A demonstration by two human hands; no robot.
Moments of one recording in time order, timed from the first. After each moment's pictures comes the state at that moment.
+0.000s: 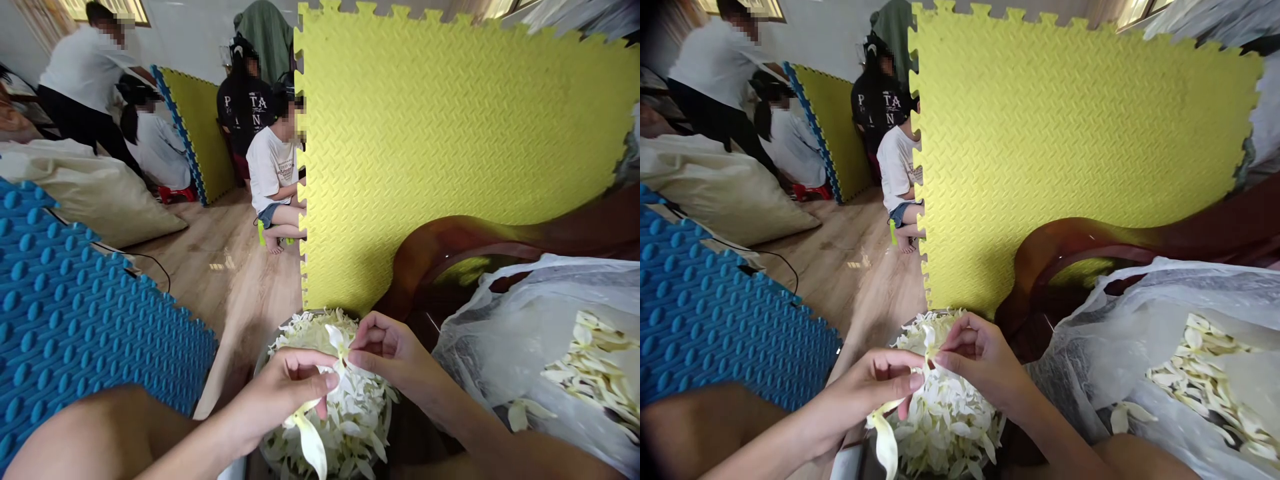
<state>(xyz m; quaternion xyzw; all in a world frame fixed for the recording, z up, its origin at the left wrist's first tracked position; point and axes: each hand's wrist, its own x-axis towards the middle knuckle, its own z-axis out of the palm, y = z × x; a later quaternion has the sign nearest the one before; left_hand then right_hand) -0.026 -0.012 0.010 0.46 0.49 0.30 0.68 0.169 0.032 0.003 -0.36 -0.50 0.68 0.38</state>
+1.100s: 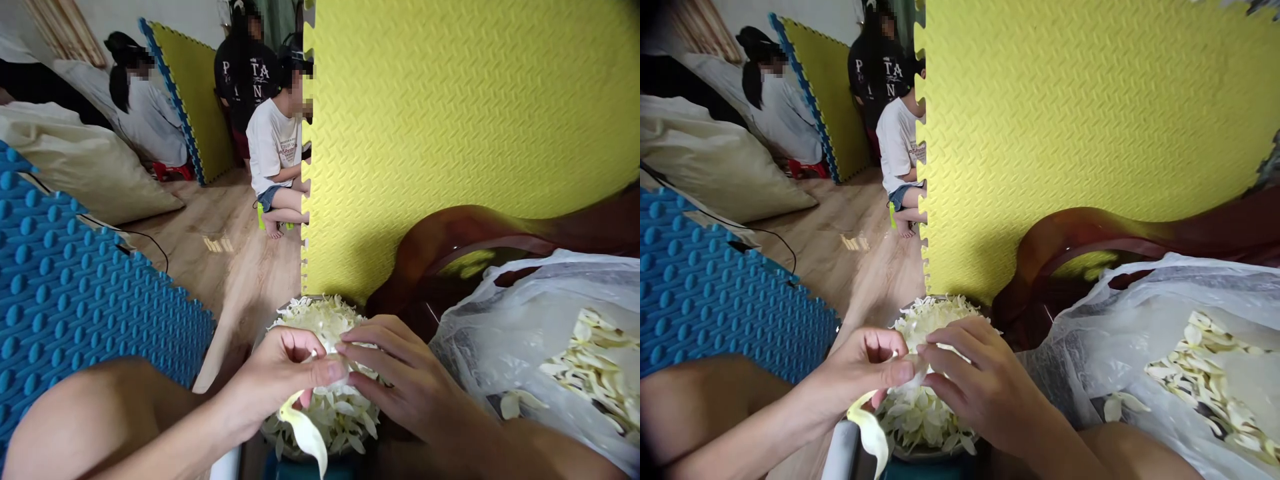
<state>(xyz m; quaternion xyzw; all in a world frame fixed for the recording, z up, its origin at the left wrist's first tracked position) -0.025 -0.013 0.018 0.43 0.49 0.33 0.68 0.177 0.012 0.020 -0.21 -0.90 0.12 0.36</state>
